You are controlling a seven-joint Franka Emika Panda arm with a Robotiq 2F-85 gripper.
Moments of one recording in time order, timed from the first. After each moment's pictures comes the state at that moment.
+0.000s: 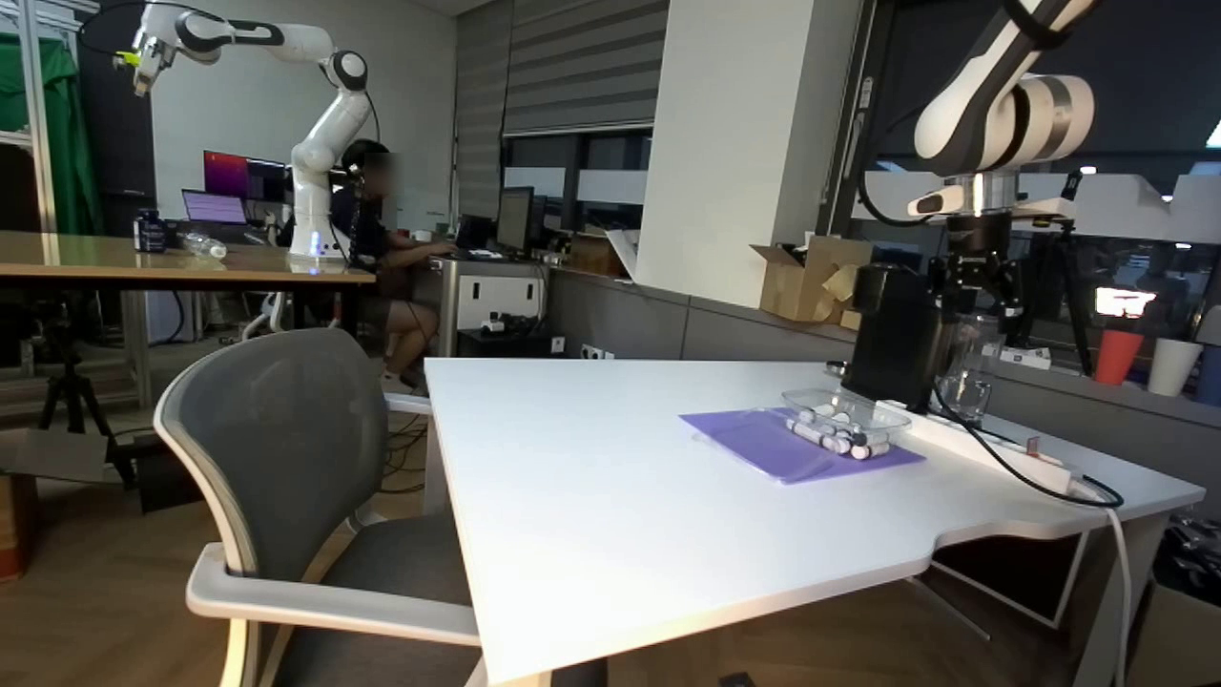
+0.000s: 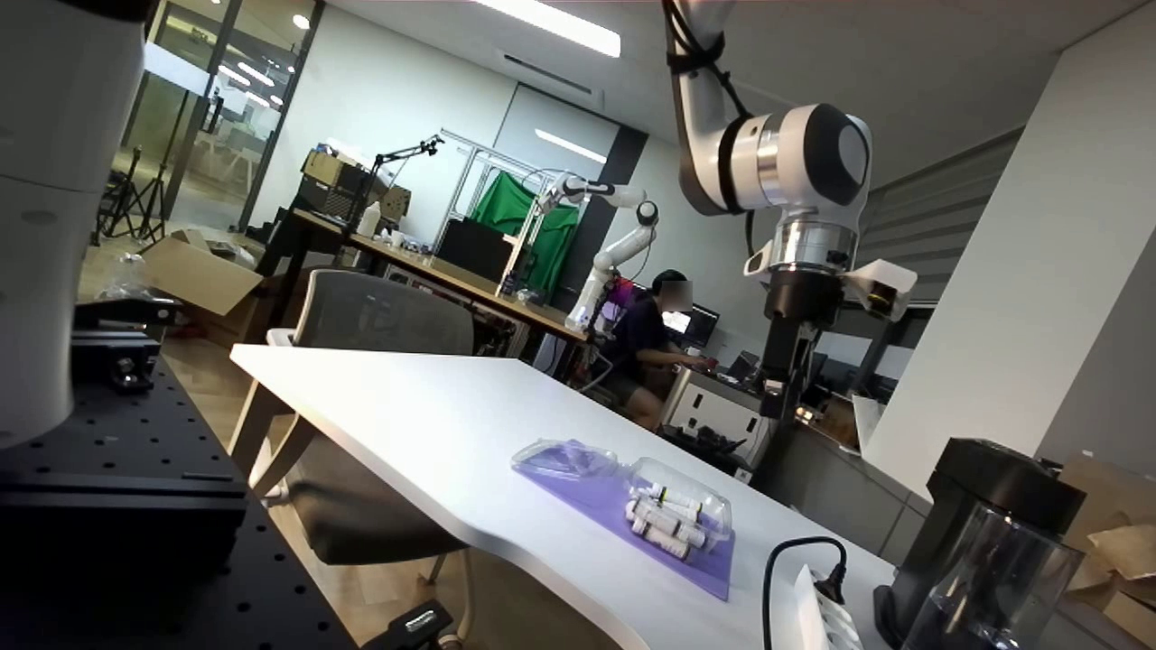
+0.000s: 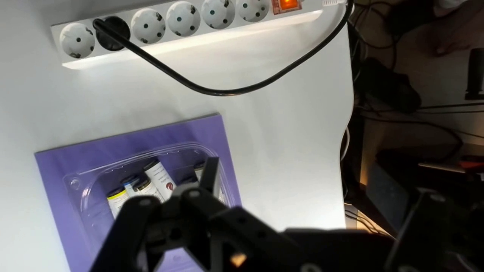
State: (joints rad) arm -0.44 0.39 -0.01 -1.88 -0.31 2.32 -1.84
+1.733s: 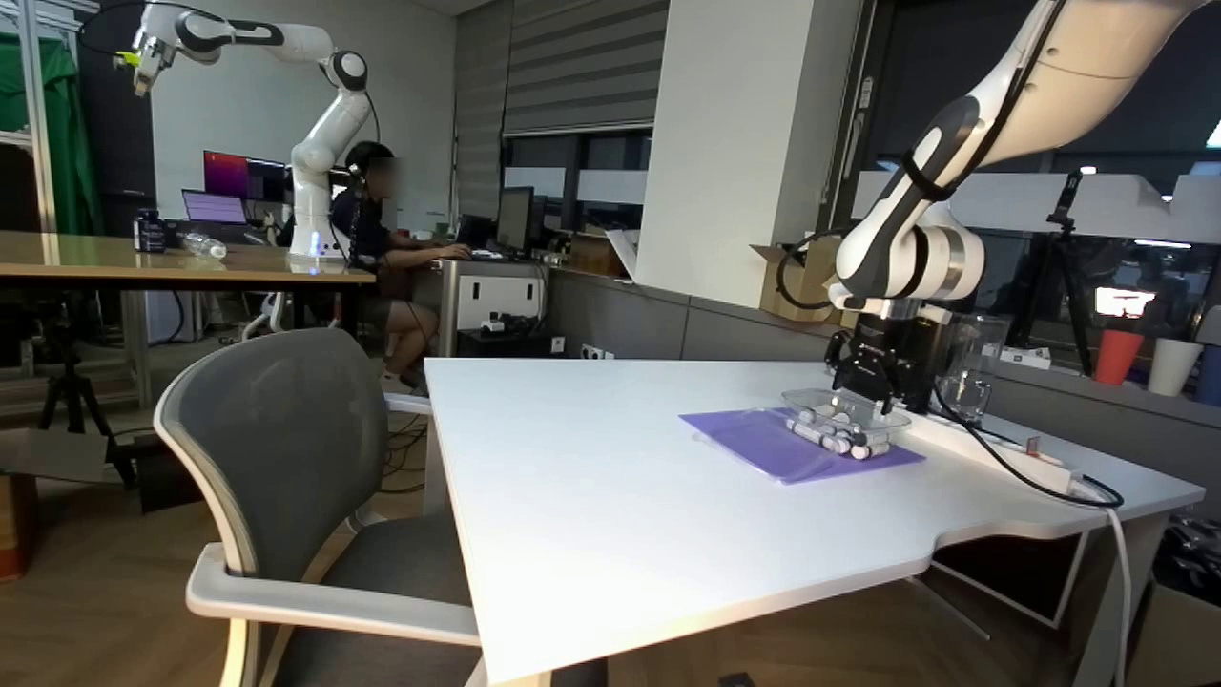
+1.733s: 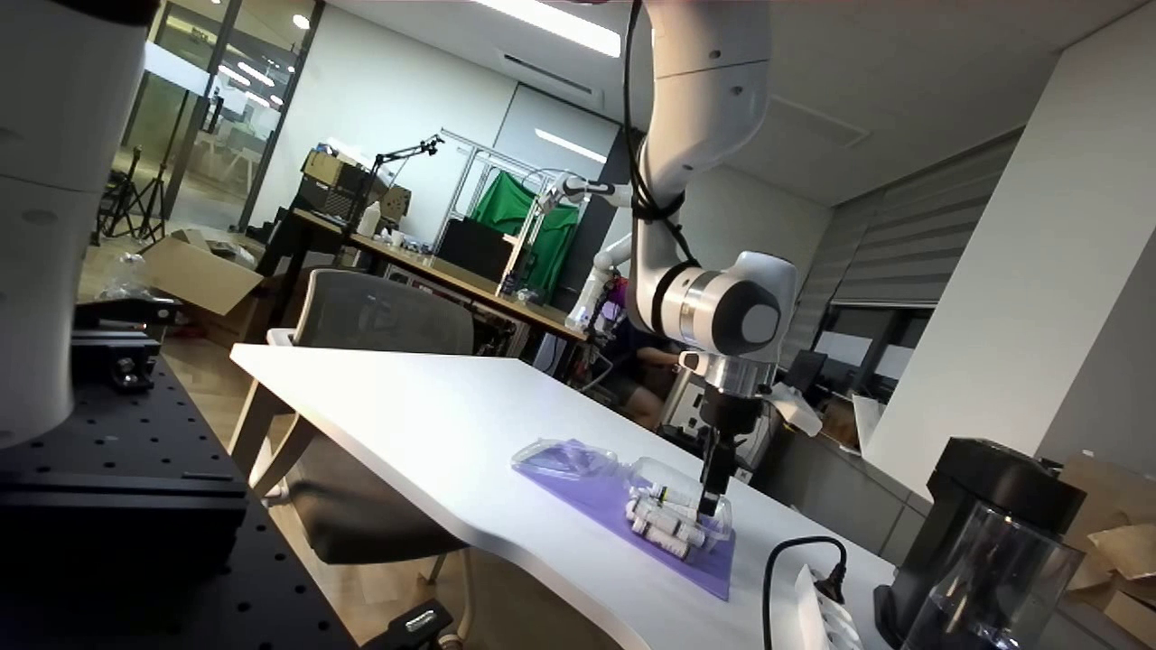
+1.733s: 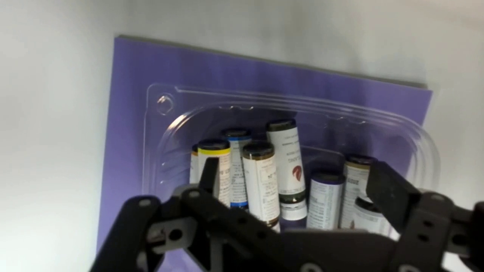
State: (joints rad) arm -0.38 0.82 0.02 -1.67 -0.14 2.73 -2.20
